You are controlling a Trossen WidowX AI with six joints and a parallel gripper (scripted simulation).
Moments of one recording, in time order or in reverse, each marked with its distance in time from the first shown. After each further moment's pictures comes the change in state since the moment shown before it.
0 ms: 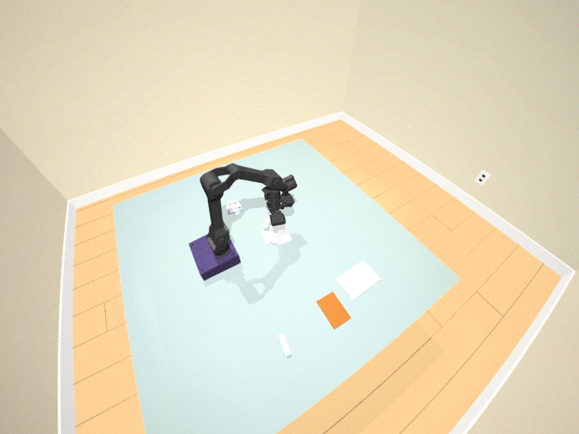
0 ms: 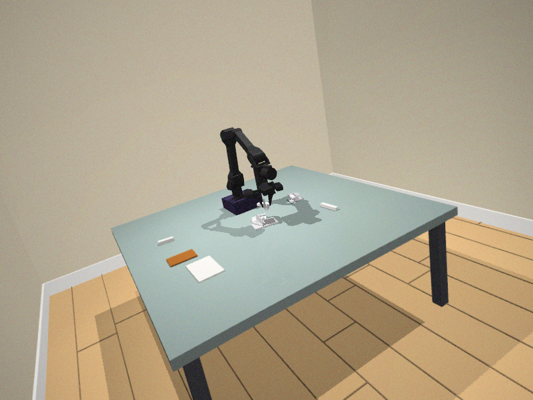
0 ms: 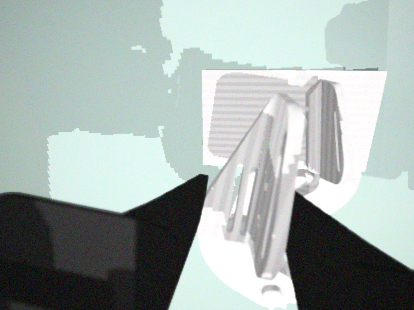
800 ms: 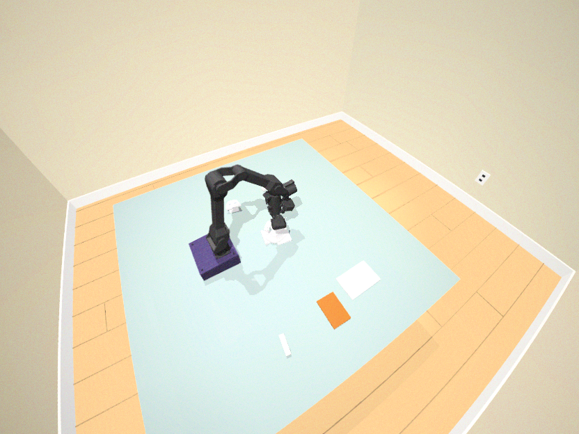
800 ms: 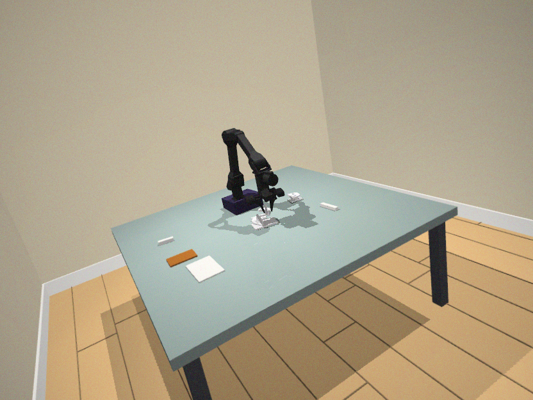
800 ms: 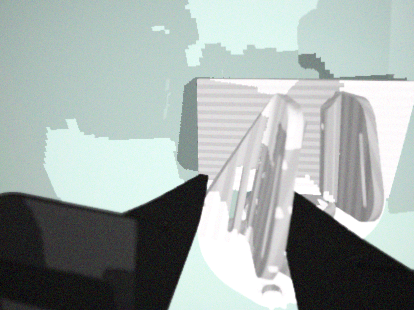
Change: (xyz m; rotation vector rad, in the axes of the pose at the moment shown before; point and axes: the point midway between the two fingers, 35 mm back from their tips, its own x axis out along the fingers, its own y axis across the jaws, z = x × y) arm 0.030 0.001 0.003 0.000 -0.005 0.002
